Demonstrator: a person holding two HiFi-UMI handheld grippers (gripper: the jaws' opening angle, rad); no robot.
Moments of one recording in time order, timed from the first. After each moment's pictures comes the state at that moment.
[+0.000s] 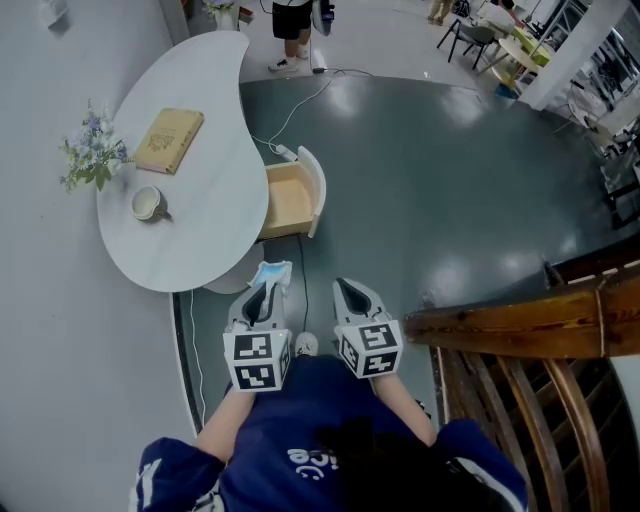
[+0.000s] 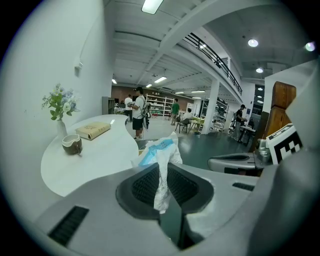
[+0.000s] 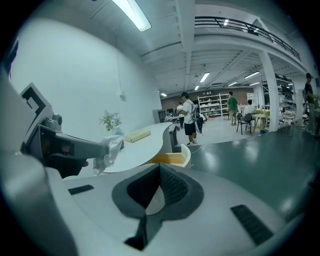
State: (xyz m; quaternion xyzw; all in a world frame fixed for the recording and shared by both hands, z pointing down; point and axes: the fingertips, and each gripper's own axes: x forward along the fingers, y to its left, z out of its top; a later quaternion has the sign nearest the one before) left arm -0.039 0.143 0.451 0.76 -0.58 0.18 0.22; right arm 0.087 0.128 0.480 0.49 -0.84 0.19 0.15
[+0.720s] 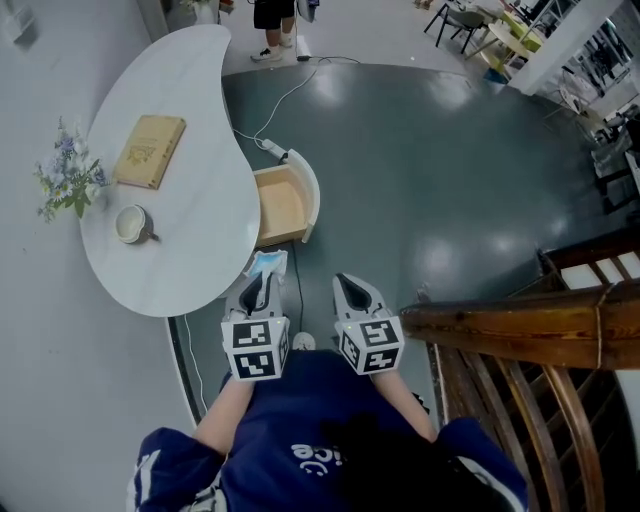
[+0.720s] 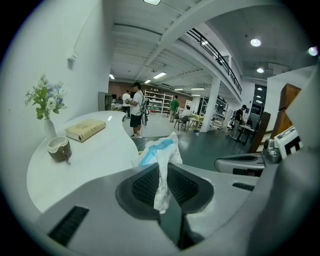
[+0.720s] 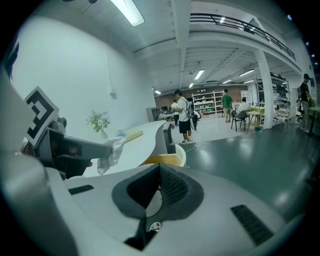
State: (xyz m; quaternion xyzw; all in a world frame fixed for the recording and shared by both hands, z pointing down) left arm -0.047 0.068 0.469 0.77 -0.57 0.19 0.24; right arm 0.086 0.071 0.487 0.51 -0.82 0.21 0.16
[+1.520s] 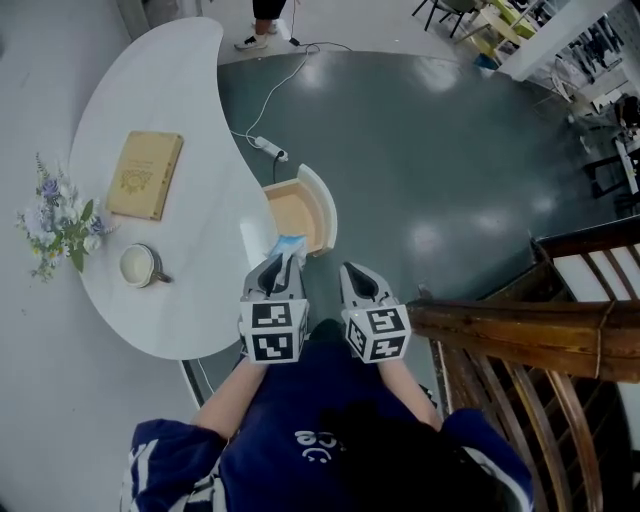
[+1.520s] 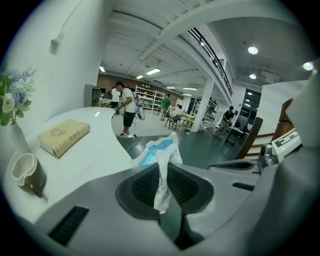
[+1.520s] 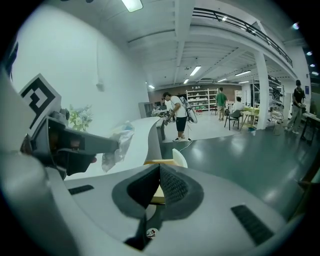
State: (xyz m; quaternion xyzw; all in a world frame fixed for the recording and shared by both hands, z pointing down) left arm -0.070 -0.057 0.474 0.80 -0.51 0.18 0.26; right arm 0.040 -0.035 0.495 0.55 -0.79 0.22 0.19
